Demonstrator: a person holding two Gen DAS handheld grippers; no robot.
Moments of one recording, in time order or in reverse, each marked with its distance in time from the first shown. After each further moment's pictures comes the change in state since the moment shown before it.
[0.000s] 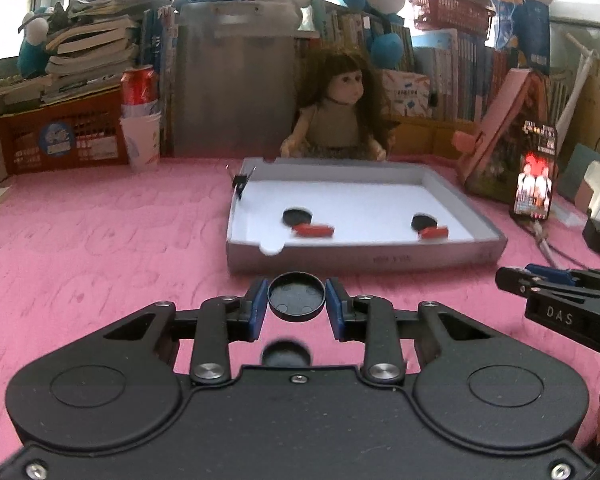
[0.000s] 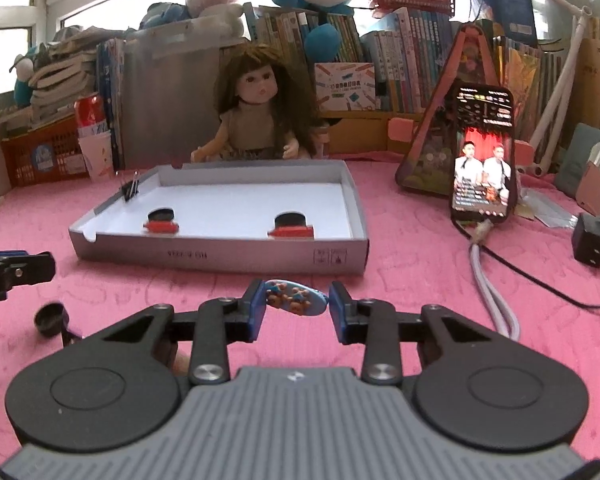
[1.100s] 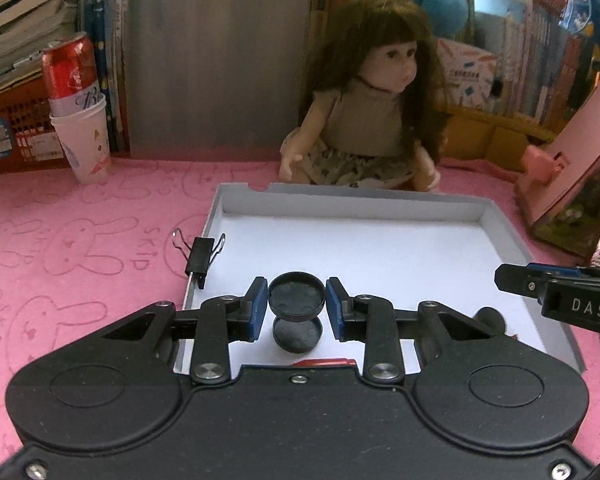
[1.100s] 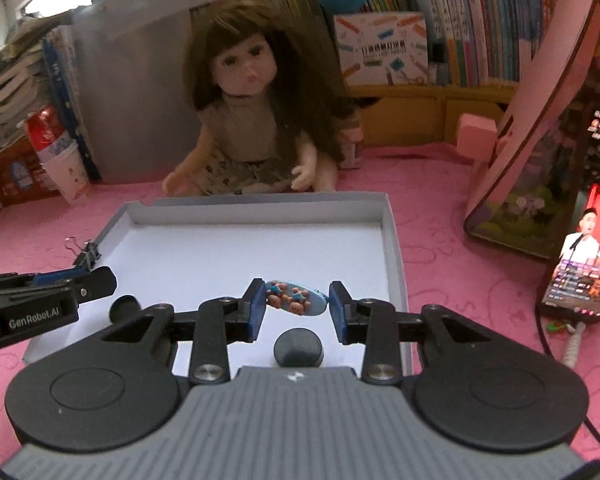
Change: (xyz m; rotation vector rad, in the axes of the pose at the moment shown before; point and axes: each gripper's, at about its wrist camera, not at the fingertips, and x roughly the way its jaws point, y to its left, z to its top) left arm 0.186 -0.003 0.113 -0.047 0.204 0.034; right arm 0.156 -0.020 0.116 0.050 0.251 0.105
